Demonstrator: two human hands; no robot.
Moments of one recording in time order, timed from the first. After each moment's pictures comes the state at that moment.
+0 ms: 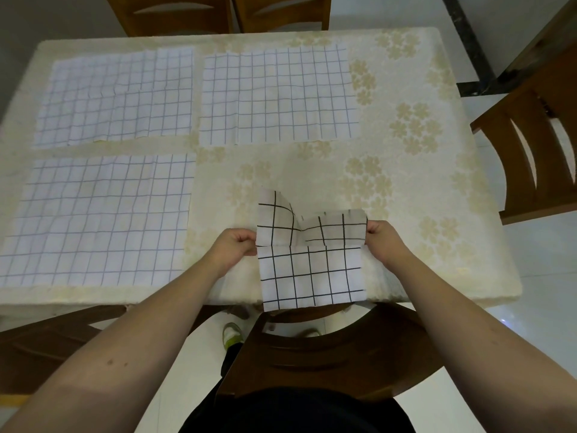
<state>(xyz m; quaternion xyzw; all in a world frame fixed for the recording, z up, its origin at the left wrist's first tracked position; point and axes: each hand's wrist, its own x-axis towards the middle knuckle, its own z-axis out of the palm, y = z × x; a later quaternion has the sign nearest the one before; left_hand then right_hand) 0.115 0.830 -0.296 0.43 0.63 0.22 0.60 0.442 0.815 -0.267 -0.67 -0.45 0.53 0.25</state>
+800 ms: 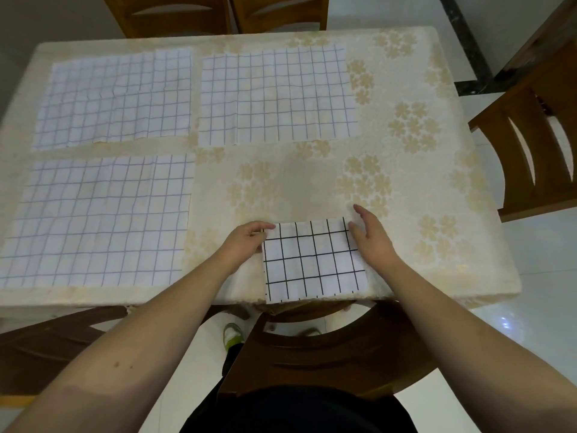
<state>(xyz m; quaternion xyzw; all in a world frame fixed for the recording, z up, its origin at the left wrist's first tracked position) 0.138 0.834 -0.285 0.45 0.63 0.20 0.60 0.430 0.805 -0.282 -0.69 -0.55 0.41 0.24</state>
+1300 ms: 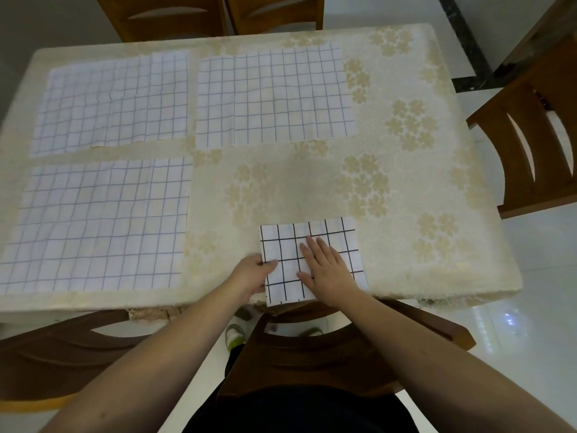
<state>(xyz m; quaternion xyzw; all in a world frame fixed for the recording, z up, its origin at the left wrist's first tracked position) 0.162 0.783 -0.288 0.30 0.69 0.14 0.64 0.359 0.756 -0.330 -0.58 -0.78 0.24 -0.05</state>
